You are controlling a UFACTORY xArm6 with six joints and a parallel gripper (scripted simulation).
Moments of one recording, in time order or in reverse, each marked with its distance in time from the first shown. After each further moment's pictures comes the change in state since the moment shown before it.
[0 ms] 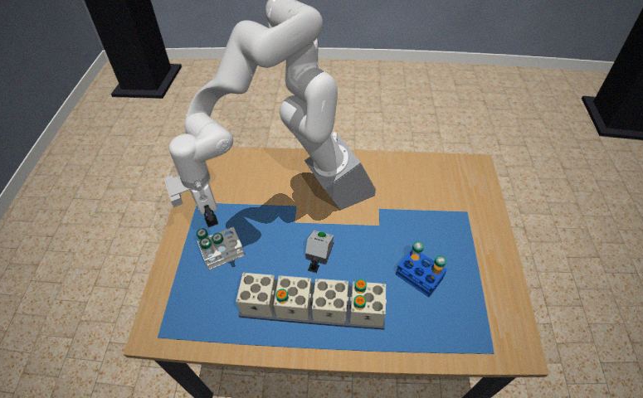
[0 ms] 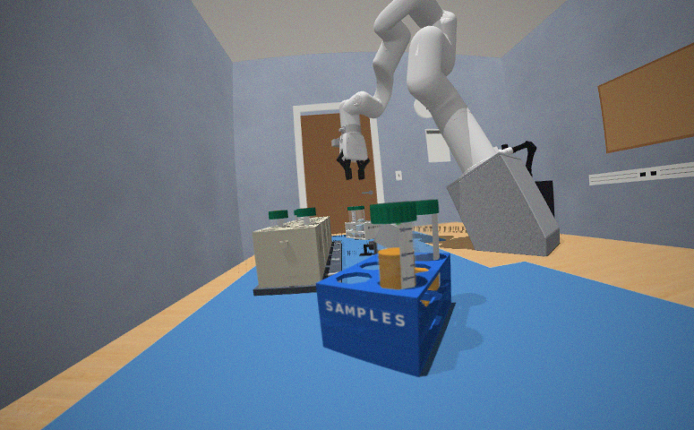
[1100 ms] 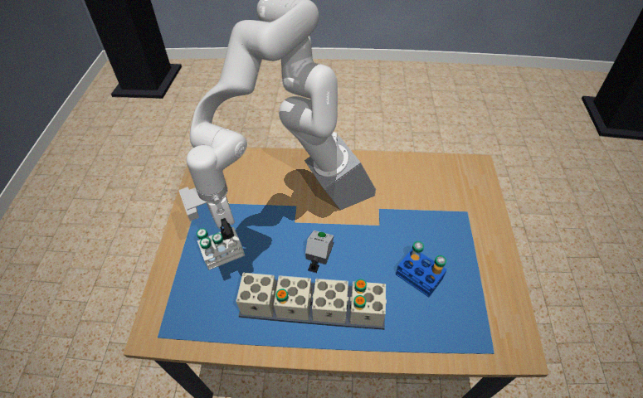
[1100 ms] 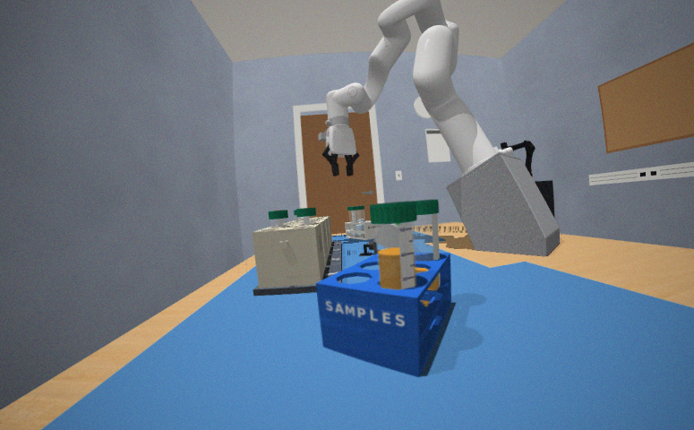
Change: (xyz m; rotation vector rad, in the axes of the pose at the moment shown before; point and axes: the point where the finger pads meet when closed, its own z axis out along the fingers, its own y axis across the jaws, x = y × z) arm -0.027 -0.071 -0.010 -0.003 0.004 0.001
